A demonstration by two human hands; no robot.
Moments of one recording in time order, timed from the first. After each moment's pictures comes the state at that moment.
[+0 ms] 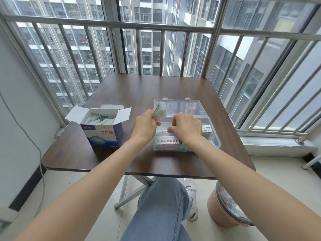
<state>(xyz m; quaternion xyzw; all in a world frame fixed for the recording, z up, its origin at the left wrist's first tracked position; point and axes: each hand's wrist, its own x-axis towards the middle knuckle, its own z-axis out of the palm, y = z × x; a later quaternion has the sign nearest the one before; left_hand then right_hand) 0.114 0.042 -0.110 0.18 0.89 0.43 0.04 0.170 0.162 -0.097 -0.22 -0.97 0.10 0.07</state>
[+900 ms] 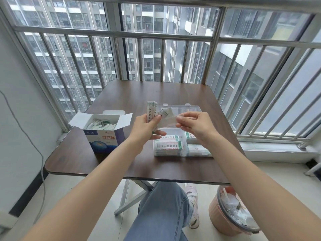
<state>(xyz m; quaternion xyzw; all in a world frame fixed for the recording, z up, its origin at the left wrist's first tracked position) 0.133 0.033 -0.082 0.13 0.67 0.70 0.18 0.193 0.187 -0.071 -0.18 -0.67 0.71 0.13</state>
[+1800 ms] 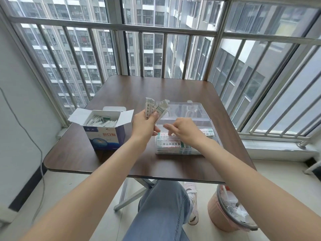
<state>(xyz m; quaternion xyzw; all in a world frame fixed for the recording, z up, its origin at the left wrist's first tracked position) 0.123 0.037 -0.096 0.10 0.71 0.69 0.08 0.168 0.173 -0.098 -0.05 -0.97 0.23 0.04</state>
